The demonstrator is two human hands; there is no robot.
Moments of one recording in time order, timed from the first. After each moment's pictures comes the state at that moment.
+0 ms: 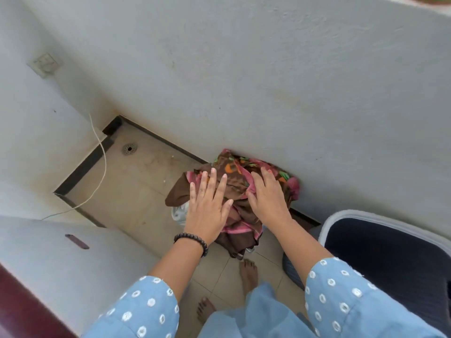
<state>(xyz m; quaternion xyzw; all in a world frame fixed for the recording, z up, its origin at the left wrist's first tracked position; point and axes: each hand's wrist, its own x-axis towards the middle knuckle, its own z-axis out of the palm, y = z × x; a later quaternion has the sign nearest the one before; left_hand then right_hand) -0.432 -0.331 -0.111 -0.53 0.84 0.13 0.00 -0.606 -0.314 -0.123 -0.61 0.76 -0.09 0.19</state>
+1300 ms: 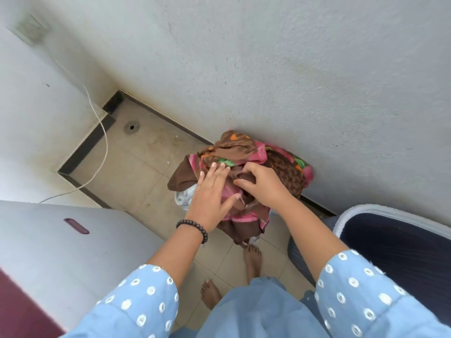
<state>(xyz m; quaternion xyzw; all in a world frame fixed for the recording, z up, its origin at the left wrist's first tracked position) -0.437 -0.352 -0.142 -0.51 0.81 0.28 -0.08 -0.608 -0.351 -0.130 -0.57 0.68 -0.19 0.42</state>
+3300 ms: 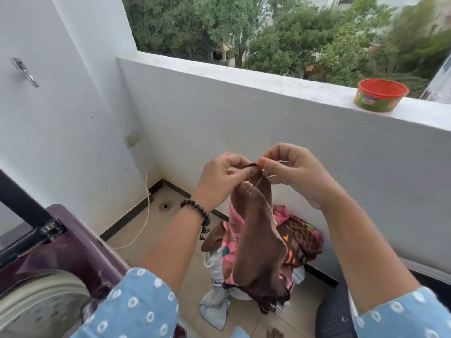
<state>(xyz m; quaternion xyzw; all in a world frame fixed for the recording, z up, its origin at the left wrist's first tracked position) -0.317 -0.306 0.149 -0.39 0.71 0.42 -0.40 -0.493 -0.255 0.174 -0.58 0.50 -0.48 0.43</state>
